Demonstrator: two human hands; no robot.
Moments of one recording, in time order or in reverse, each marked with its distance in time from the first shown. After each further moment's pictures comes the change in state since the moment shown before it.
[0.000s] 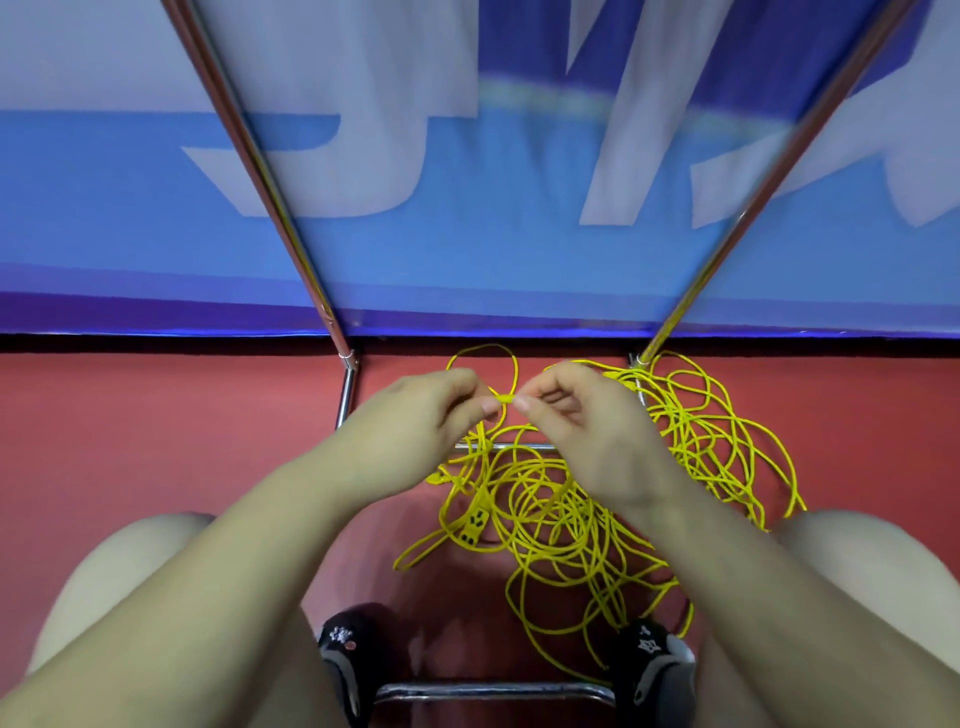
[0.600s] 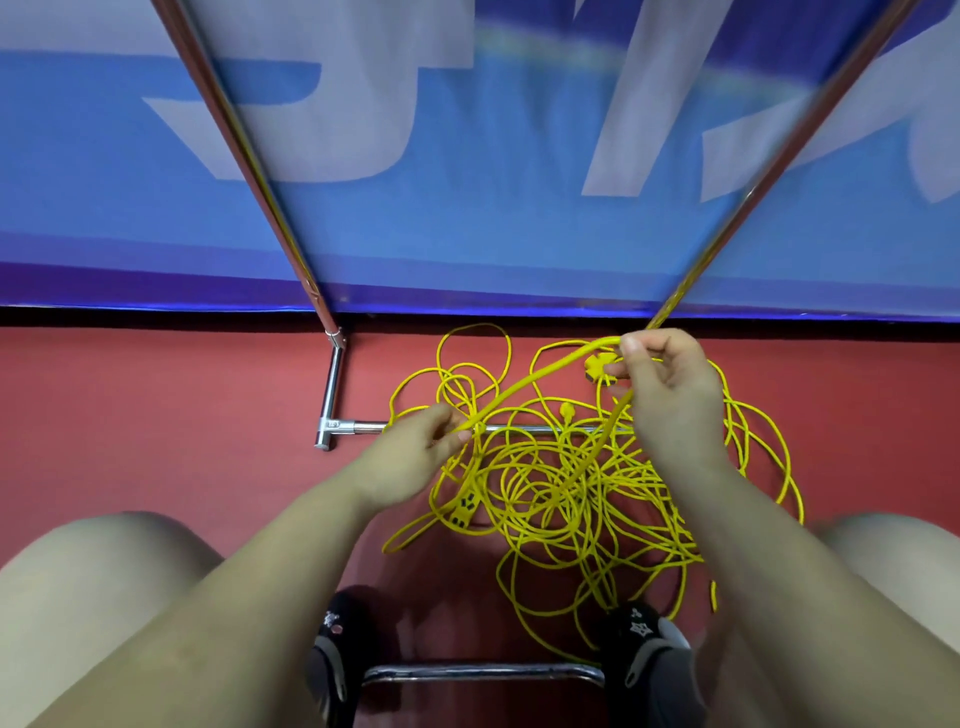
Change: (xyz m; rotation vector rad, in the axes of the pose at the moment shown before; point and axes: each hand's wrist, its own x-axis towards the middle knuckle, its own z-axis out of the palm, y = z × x) left_hand 0.013 -0.083 0.075 -0.231 -0.074 -0.201; right_hand 0.012 0.061 -0.021 0.158 0.486 0.161
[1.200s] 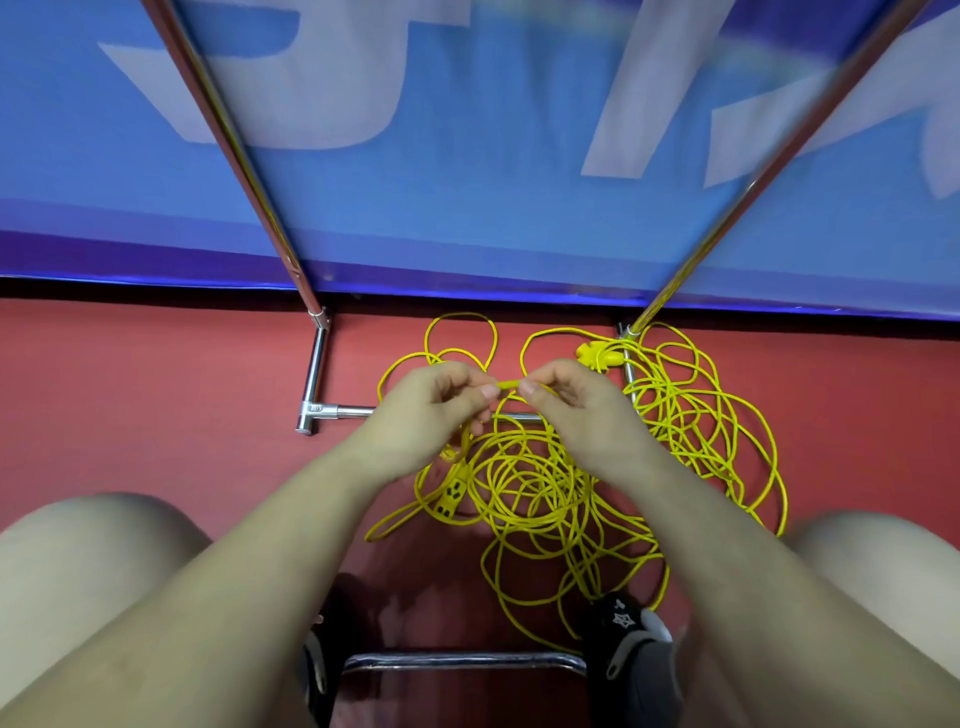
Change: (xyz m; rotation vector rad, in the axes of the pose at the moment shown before) left_hand 0.012 0.045 0.003 -0.452 0.022 0.042; right_hand -0.009 0.015 0.031 -0.135 -0.550 0.081
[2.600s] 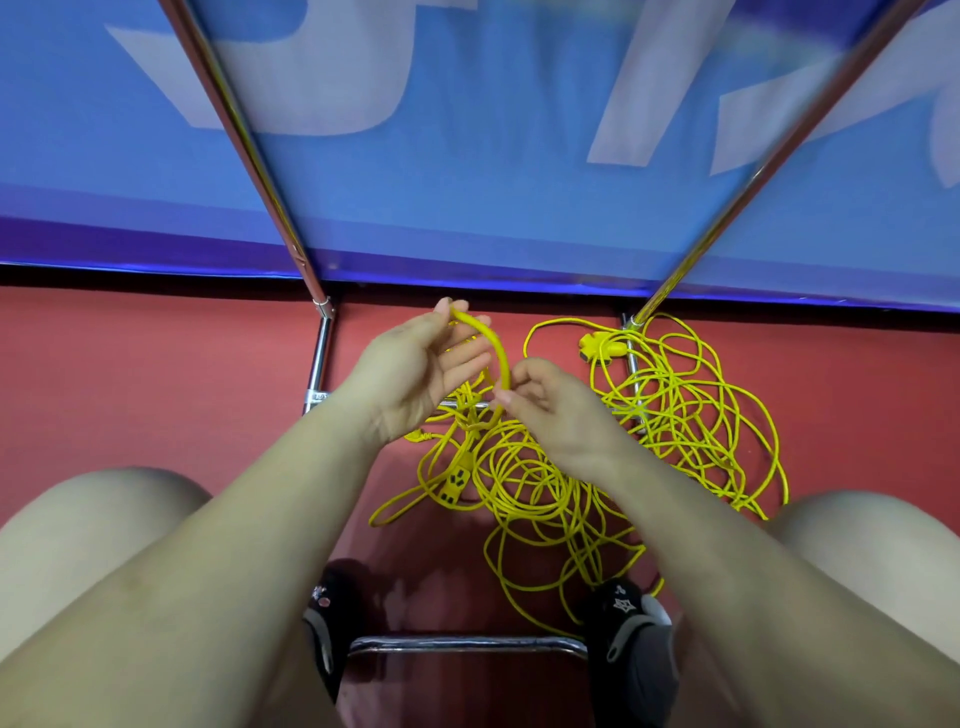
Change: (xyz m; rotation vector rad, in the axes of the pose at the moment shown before) left_hand 0.019 0.013 -0.014 -0.865 0.167 -0.224; right_hand -0.005 -0.003 0.024 0.022 -0.139 0.006
